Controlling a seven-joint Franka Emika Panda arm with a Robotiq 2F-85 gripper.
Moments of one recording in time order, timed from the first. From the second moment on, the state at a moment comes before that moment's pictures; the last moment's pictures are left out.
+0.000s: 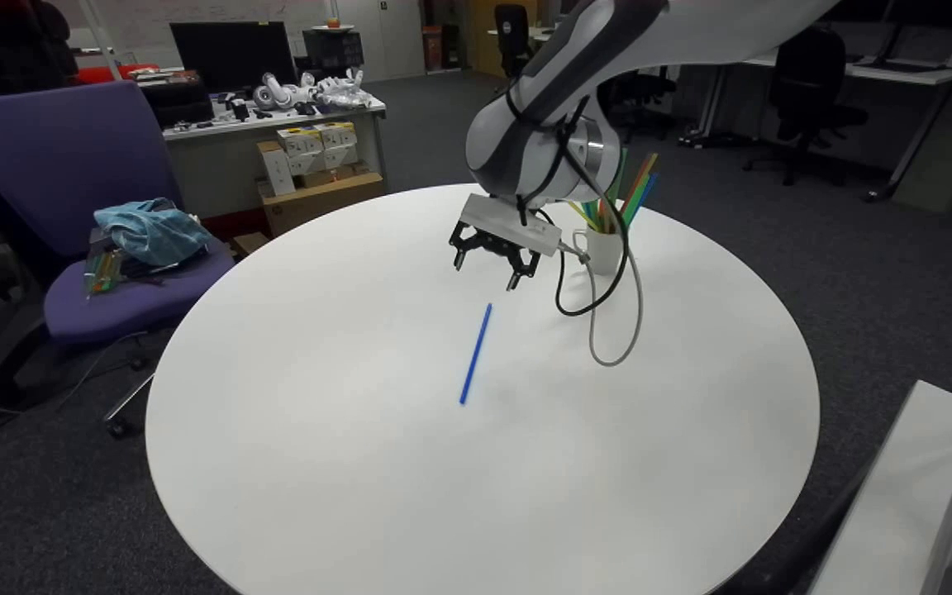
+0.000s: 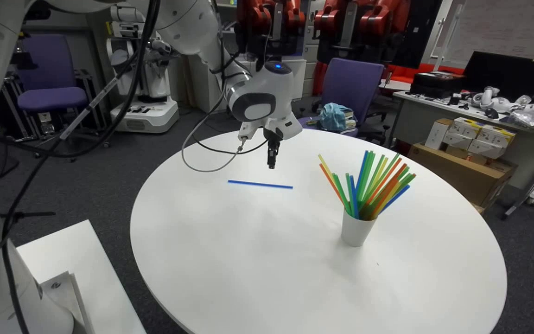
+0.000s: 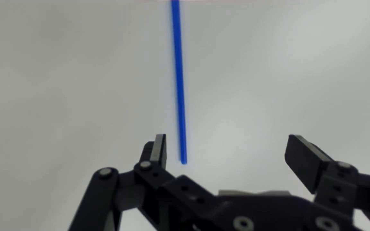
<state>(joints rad) 0.26 0.57 -0.17 -1.85 0.59 2.66 0.55</state>
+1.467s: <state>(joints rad) 0.28 0.67 -0.10 -1.88 0.18 2.60 0.94</state>
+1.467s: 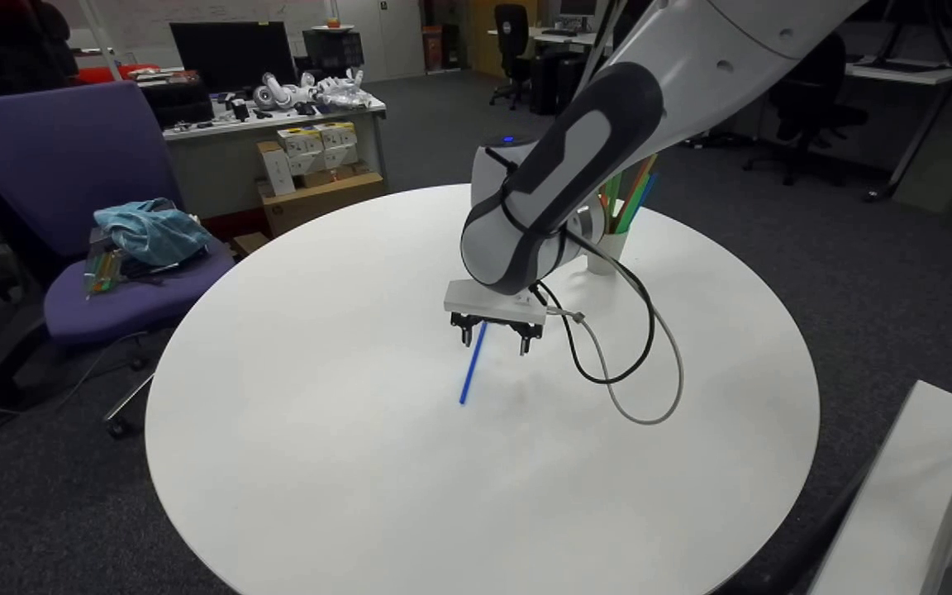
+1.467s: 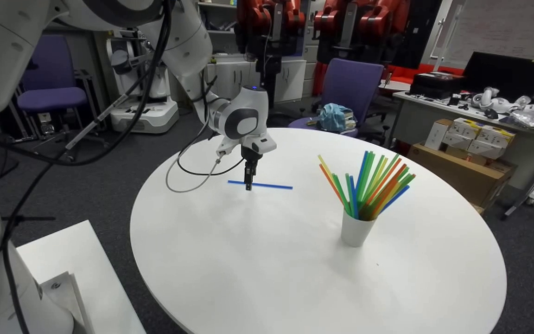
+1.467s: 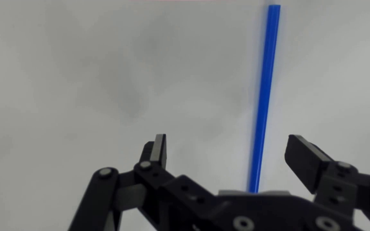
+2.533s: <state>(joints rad) 0.32 0.71 -0.11 -1.88 0.16 2.64 1.04</state>
